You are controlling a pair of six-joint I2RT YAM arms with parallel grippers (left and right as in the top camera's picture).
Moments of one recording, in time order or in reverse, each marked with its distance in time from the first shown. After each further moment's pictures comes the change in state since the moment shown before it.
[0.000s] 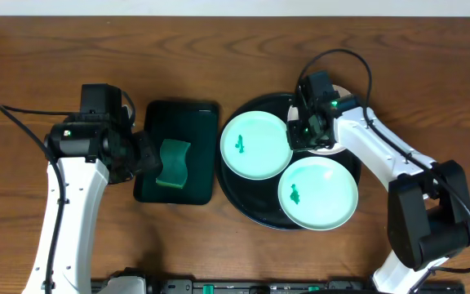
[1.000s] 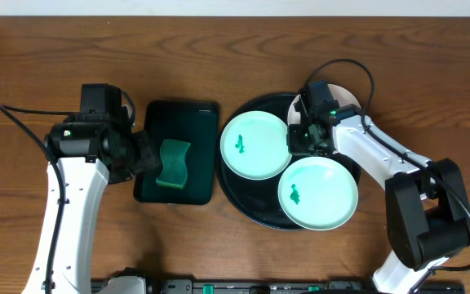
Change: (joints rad) left arm 0.000 0.000 0.000 0.004 0.000 0.000; right arm 0.001 0.001 -0.093 0.124 -0.001 0.123
